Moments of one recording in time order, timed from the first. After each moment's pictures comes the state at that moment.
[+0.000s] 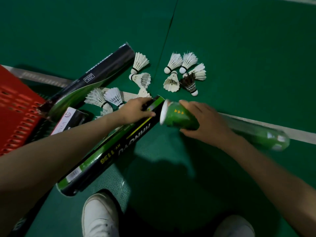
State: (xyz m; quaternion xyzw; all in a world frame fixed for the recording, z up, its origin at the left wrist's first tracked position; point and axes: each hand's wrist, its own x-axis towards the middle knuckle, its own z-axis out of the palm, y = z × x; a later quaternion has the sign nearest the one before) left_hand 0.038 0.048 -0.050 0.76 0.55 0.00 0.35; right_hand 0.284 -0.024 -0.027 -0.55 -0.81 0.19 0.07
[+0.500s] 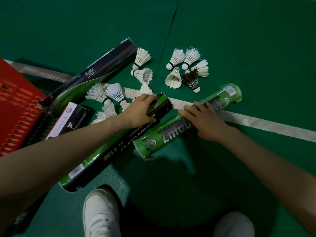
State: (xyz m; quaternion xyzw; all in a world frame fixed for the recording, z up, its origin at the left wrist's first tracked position) left_hand 0.043 0.030 -0.056 0.79 0.53 -0.01 0.30; right_hand 0.289 -0.012 -0.052 -0.48 -0.84 0.13 -0.19
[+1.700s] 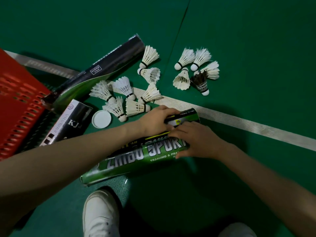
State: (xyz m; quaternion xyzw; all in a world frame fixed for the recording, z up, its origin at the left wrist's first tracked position) left_hand 0.068 0.022 -0.064 0.79 0.48 0.00 0.38; right_hand 0.258 -0.028 -0.070 -0.34 -0.92 0.20 -0.03
